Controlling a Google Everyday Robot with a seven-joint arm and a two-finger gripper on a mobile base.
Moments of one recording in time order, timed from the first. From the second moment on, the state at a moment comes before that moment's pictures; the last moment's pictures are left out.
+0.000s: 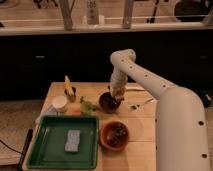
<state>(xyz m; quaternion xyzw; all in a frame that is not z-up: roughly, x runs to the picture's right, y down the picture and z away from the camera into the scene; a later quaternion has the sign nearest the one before) 0.076 0.043 0.868 -0.19 -0.34 -0.72 0.57</state>
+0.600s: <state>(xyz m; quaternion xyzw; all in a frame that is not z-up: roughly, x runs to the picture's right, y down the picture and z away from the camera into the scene) 0.062 0.050 0.864 -0.19 -0.34 -0.74 0.55</state>
